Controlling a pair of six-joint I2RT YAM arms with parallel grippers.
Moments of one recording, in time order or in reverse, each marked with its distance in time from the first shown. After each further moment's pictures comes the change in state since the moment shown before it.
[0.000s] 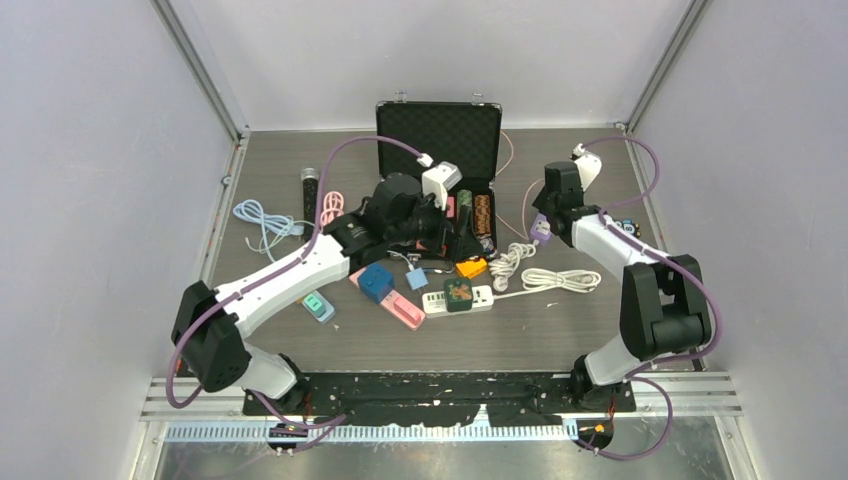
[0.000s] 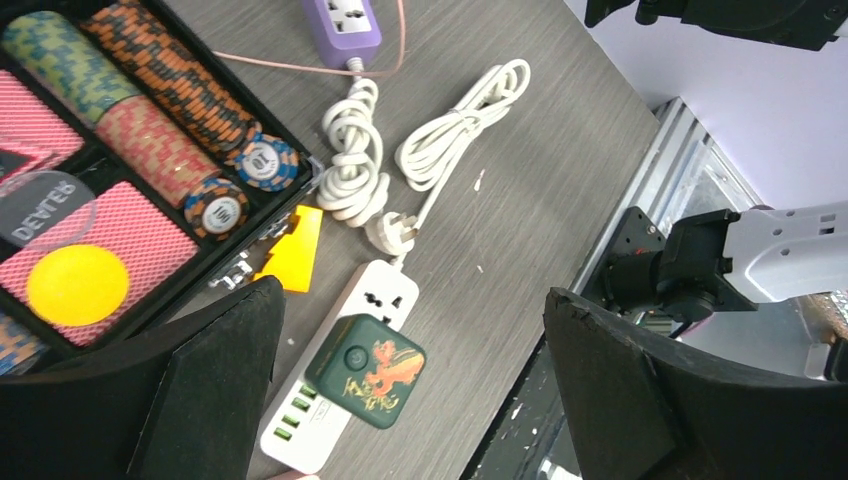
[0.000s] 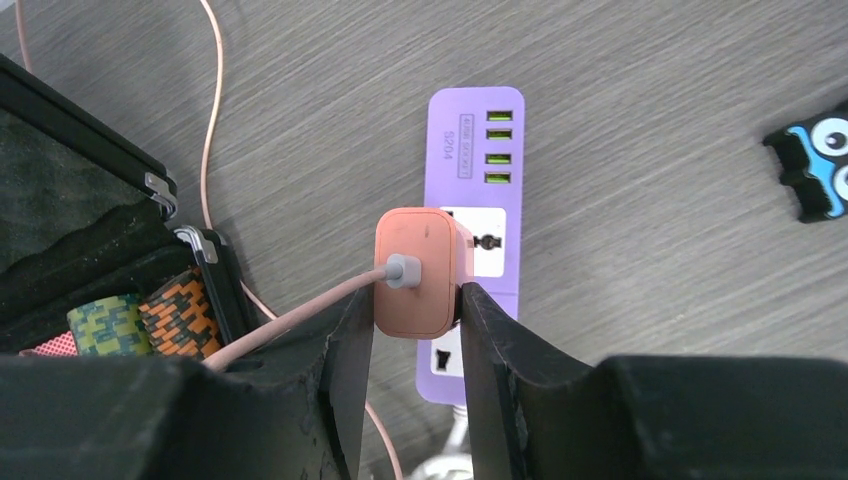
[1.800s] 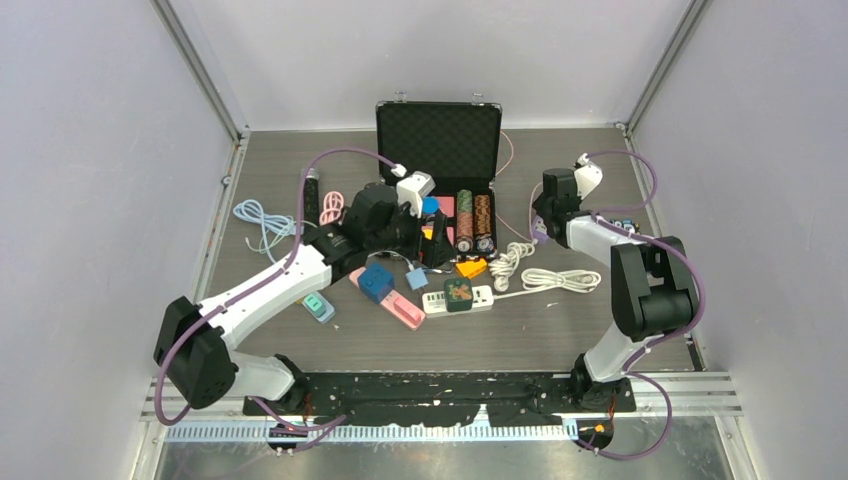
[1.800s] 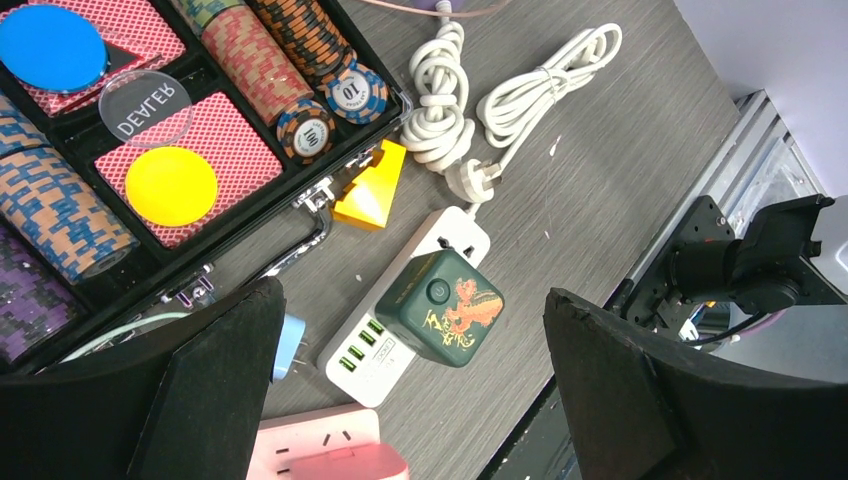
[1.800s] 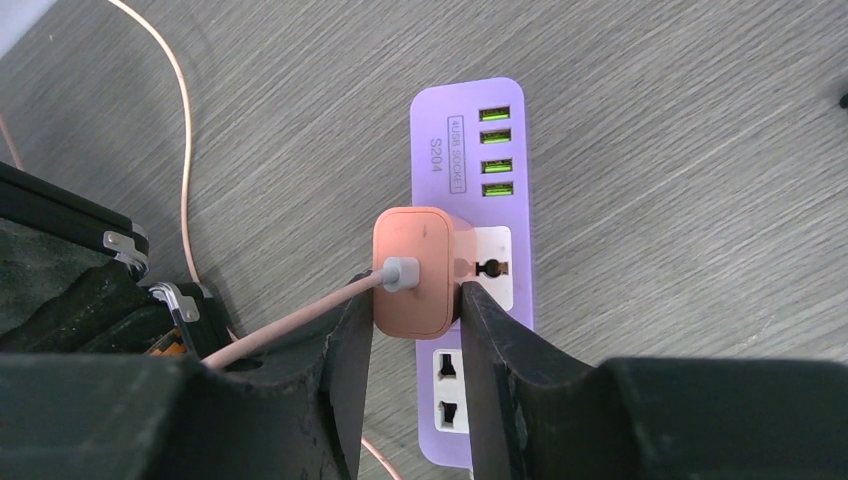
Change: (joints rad) left arm 0.081 -0.122 -0.156 -0.037 -0.040 0.027; right arm -0.027 0.138 -0.030 0.156 0.005 0.123
